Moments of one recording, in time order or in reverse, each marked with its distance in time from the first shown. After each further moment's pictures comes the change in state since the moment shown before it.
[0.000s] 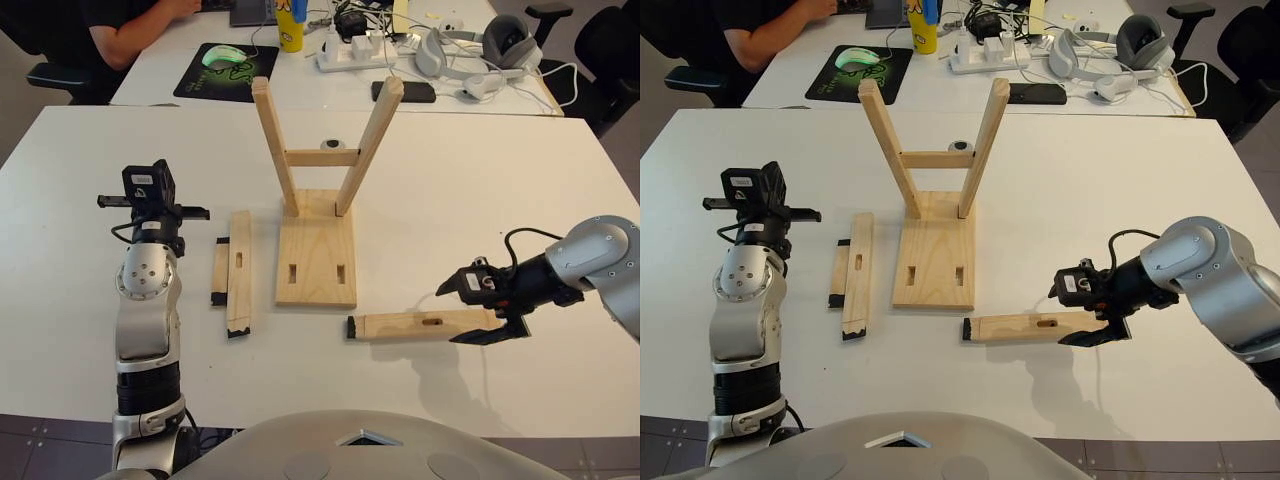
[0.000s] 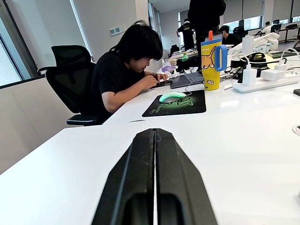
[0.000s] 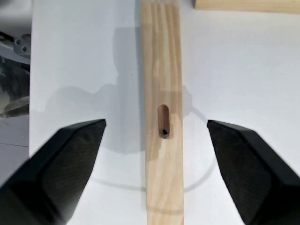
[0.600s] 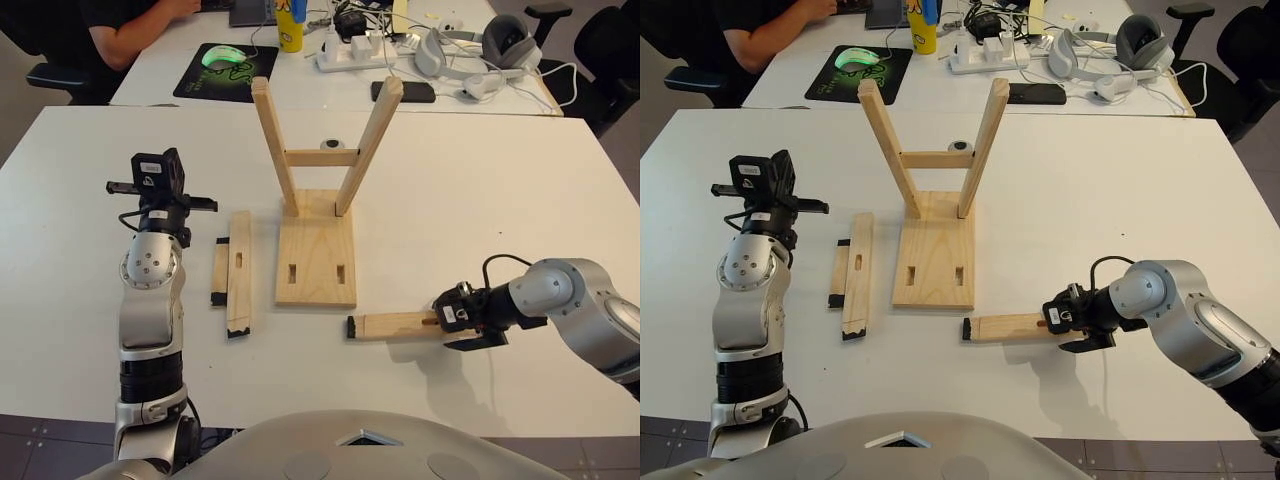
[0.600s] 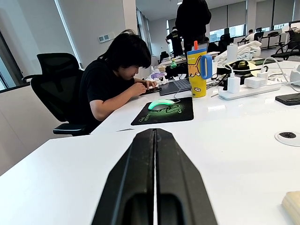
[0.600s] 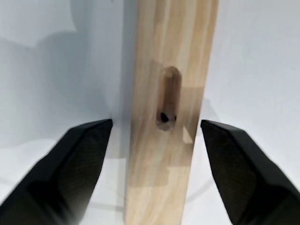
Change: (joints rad) left arm -0.056 0.010 -0.018 0.036 -0.004 -0.003 -0.035; right arm 0.097 0.065 0.140 0.029 -0.327 -0.175 -0.155
